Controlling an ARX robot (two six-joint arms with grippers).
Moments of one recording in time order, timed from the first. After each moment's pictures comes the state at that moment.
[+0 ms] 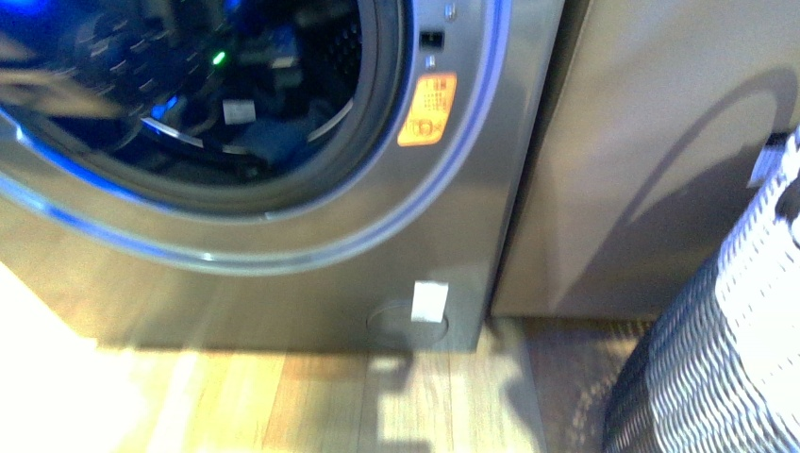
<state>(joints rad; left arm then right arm) -0.07 2.27 1.36 0.70 0.00 -0.05 0.65 1.55 1.98 -0.14 -0.22 -0.19</state>
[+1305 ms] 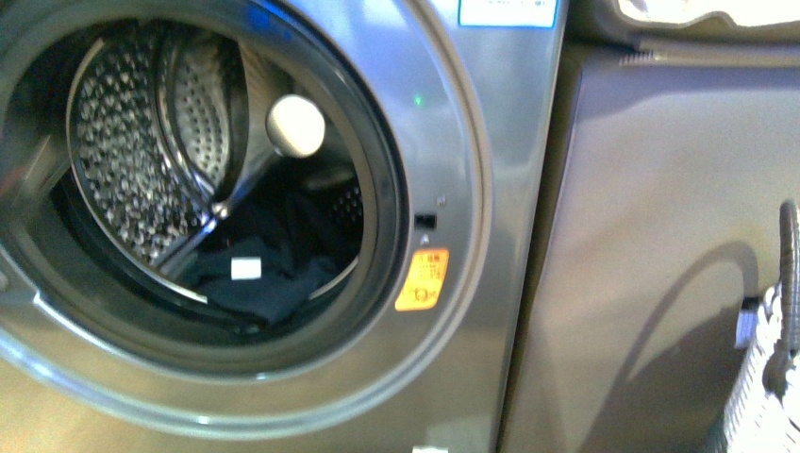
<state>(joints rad) 0.00 1.11 0.30 0.80 0.00 0.00 0.65 1.55 1.98 -0.14 -0.22 -0.19</state>
